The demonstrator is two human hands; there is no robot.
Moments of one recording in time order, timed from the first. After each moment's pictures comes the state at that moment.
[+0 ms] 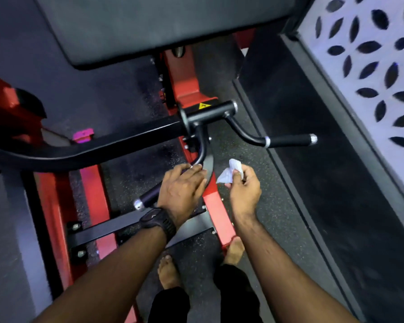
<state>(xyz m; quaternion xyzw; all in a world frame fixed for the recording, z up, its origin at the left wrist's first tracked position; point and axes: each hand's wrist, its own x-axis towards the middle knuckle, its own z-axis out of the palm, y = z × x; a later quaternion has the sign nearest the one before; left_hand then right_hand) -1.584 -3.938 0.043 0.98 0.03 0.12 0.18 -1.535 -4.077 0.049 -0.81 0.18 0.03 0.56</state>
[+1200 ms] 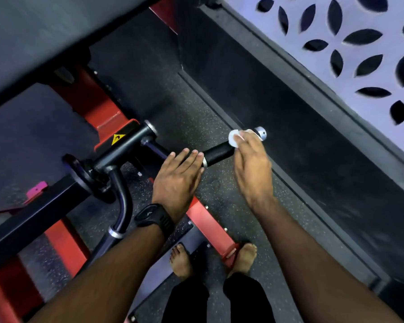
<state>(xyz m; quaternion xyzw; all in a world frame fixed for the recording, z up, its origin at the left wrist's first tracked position) -1.414 -4.032 -0.008 0.97 -0.17 0.14 0.12 -1.383 -4.210 0.003 -0.95 -0.02 -0.07 0.31</state>
